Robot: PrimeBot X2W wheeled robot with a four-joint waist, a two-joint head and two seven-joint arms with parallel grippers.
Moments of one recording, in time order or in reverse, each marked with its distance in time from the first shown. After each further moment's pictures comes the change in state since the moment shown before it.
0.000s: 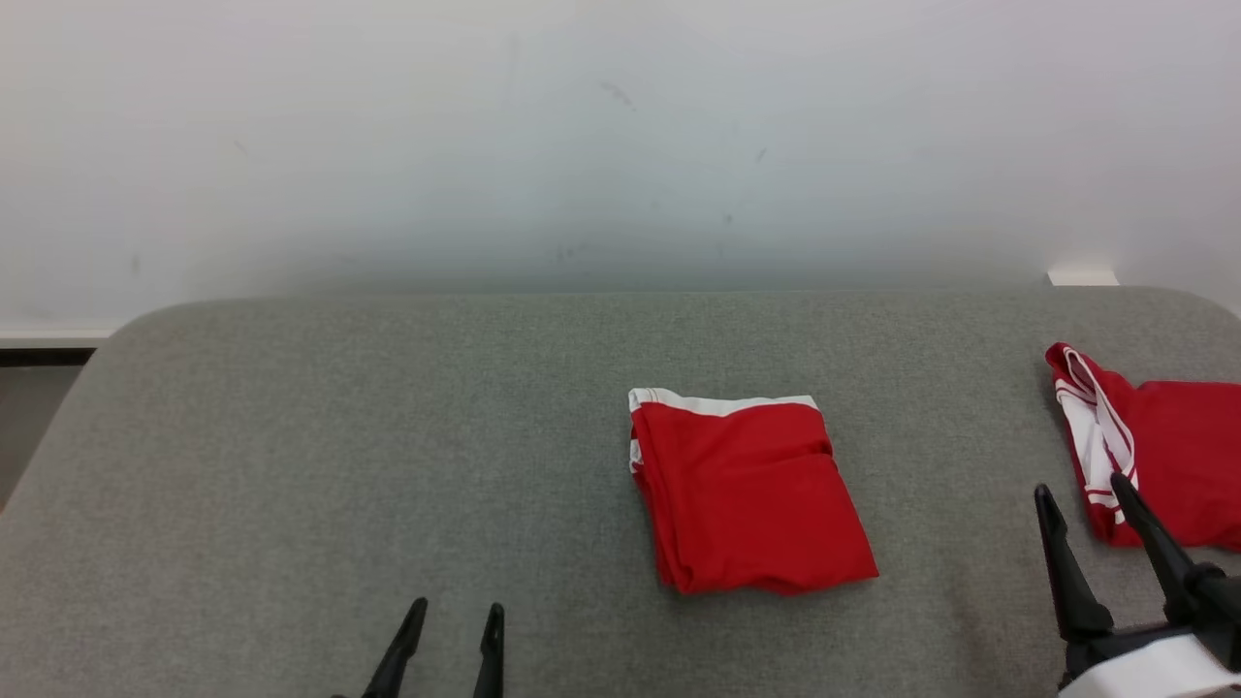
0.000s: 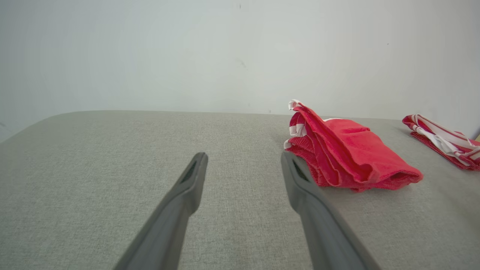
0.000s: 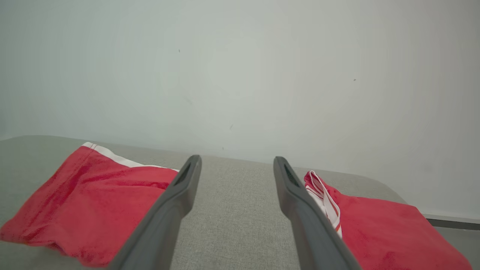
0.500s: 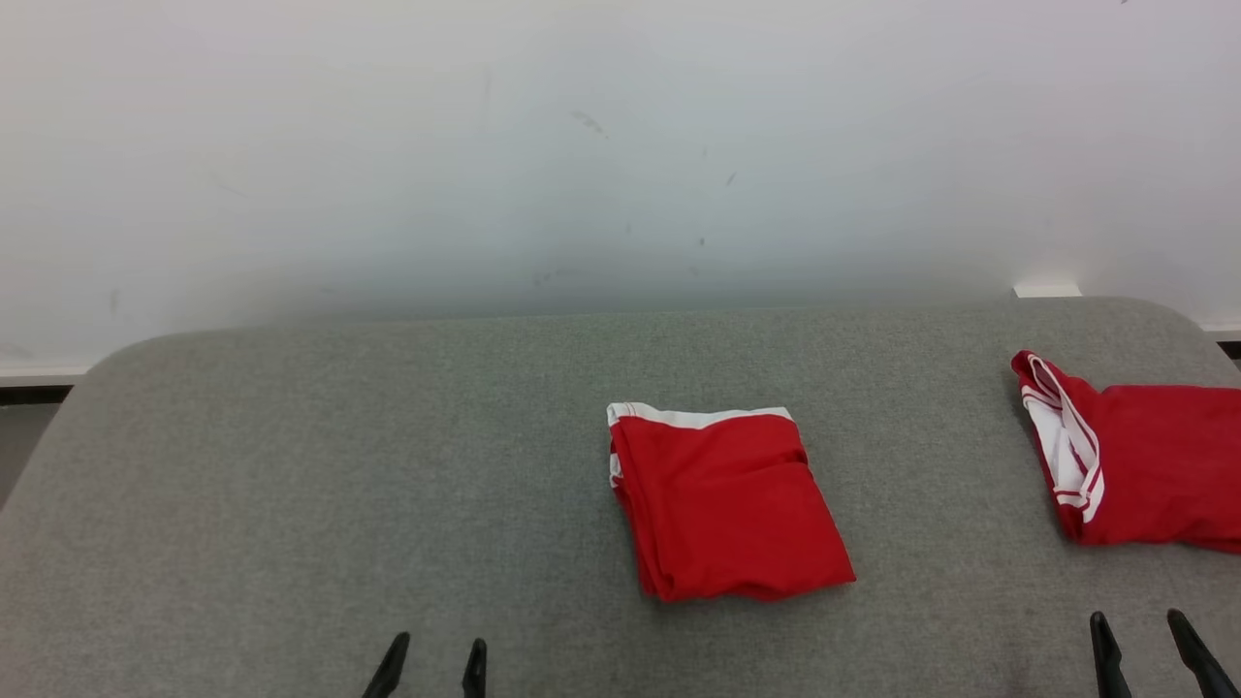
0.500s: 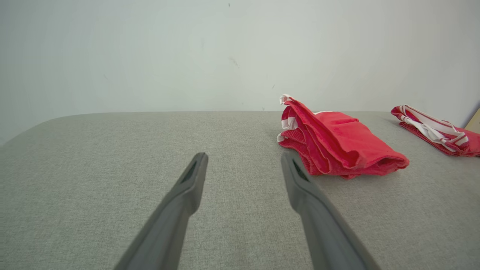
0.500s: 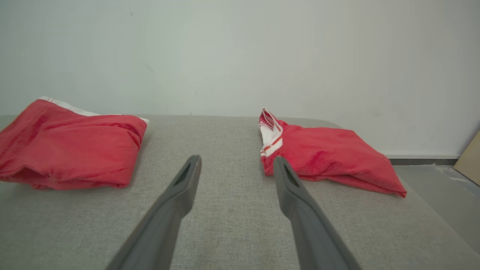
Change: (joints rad) left arm 0.067 0.000 0.047 -0.020 0.037 -0.023 0.000; right arm 0.217 0.019 -0.135 0.025 -0.007 0.000 -0.055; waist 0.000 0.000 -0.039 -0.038
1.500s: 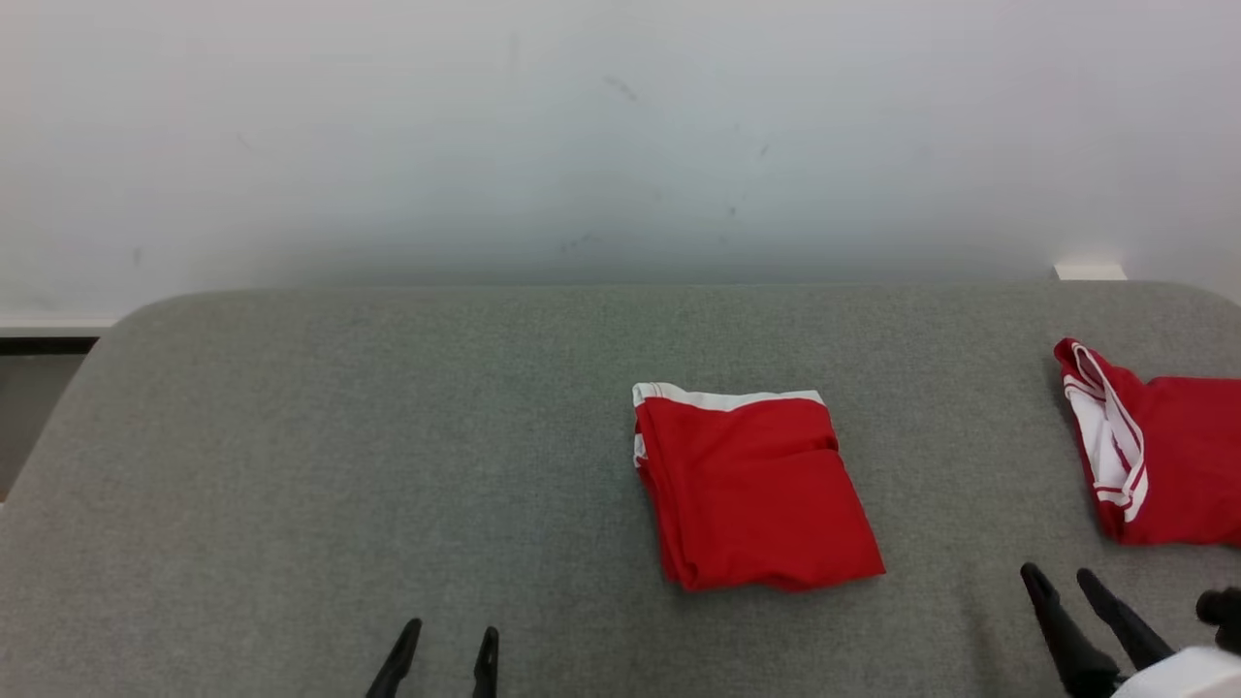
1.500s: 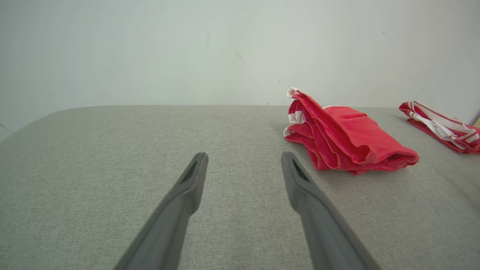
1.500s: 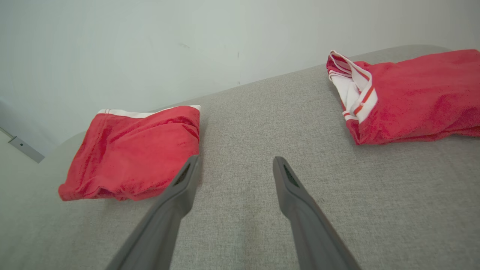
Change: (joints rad) left arm -0.006 0.000 -0.010 -0.014 0.007 -0.002 0.000; right arm -0.109 -0.093 0.217 -0.005 0.483 0.001 0.234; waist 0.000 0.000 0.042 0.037
